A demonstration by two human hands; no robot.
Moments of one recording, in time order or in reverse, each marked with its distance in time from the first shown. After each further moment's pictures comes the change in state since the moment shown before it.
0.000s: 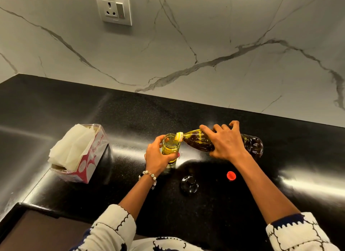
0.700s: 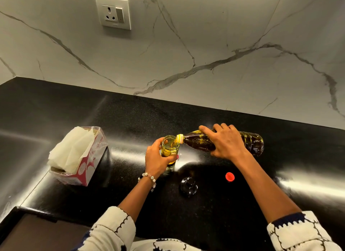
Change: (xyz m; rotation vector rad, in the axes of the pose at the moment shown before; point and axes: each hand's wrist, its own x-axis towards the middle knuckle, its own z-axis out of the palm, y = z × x) left_hand 0.000 -0.002 0.000 0.004 -0.006 0.039; right_hand -0.001 0.004 -0.008 0.027 0.016 -0.010
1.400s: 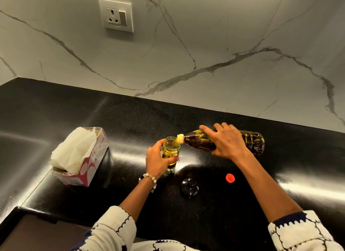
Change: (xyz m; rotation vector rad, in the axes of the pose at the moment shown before) left_hand 0.002 -0.004 -0.001 0.031 -0.006 0.024; right_hand 0.001 -0.001 -0.009 -0.037 0.019 -0.008
